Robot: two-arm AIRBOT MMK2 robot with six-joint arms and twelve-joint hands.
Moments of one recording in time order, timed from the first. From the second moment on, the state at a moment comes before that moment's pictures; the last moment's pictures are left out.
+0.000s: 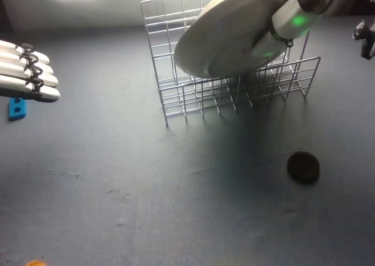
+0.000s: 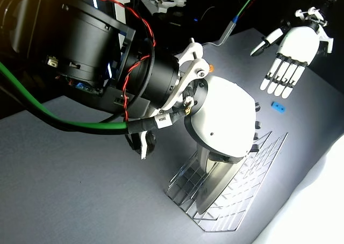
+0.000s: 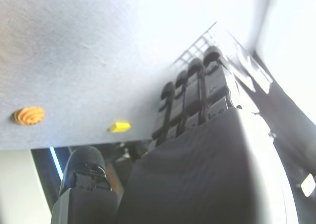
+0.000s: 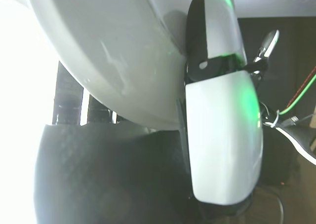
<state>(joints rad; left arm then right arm) 0.60 -0.97 1.86 1.63 -1.21 -0.21 -0.16 -1.17 1.30 -2.27 0.23 1.44</state>
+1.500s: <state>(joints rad) 0.60 -0.97 1.86 1.63 -1.21 -0.21 -0.22 -1.19 1.30 -2.27 0.19 1.39</state>
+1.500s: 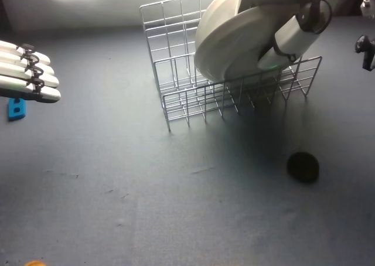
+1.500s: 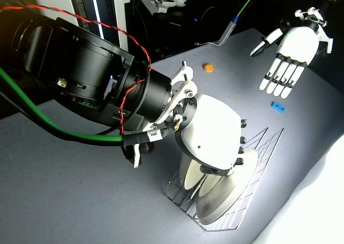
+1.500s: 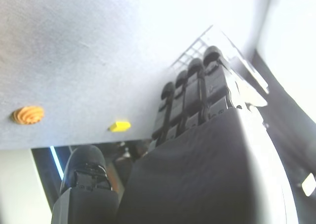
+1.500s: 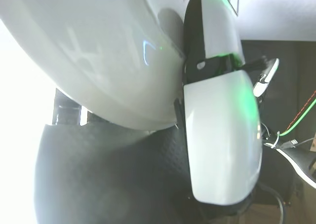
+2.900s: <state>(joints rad) 0.59 -0.97 1.85 1.63 -1.21 -0.21 -0.26 -1.33 1.35 -2.25 0.10 1.34</state>
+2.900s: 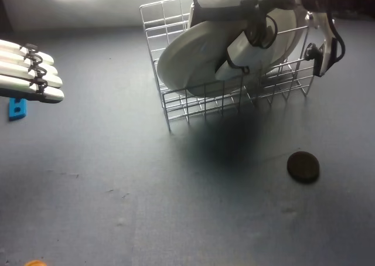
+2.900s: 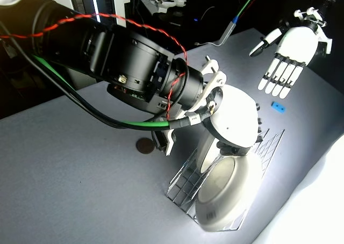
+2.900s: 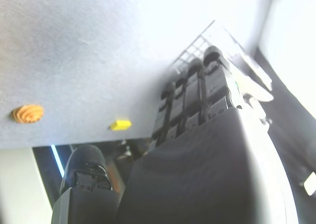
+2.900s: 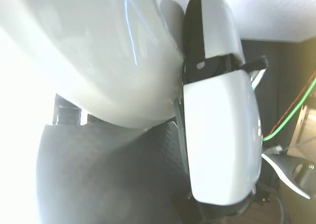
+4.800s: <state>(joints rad) 0.57 -0.97 1.82 1.64 -1.22 -0.19 -0.19 -1.22 1.27 -2.25 0.06 1.35</state>
